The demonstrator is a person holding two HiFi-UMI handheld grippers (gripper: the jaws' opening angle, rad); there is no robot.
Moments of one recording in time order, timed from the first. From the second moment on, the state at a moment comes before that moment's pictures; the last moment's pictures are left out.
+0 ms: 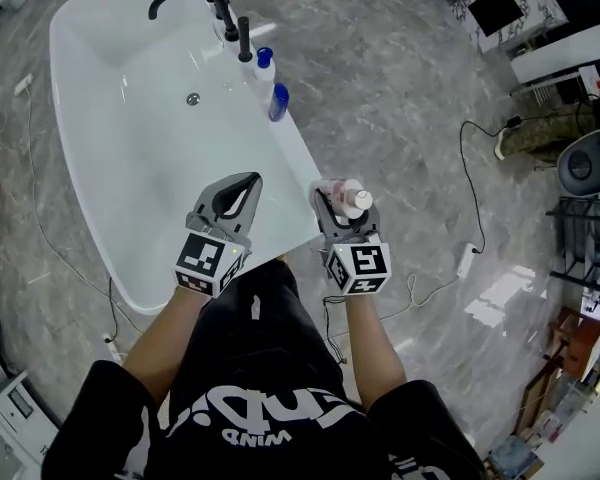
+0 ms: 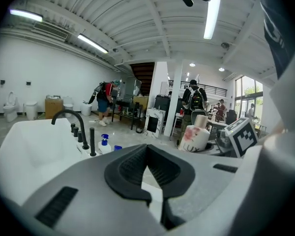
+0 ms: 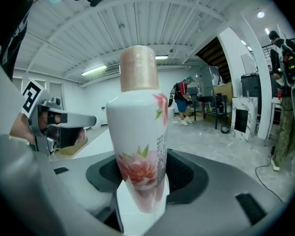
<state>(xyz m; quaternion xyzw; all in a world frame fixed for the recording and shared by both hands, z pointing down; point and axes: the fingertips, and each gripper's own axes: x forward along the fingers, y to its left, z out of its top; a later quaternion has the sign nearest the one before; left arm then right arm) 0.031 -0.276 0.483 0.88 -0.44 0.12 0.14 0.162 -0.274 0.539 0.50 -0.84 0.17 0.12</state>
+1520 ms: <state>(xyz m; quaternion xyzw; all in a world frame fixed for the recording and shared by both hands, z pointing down) 0.017 -0.337 0.682 0.84 -0.46 0.13 0.25 0.113 -0.384 0.724 0.45 -0.86 0.14 0.17</state>
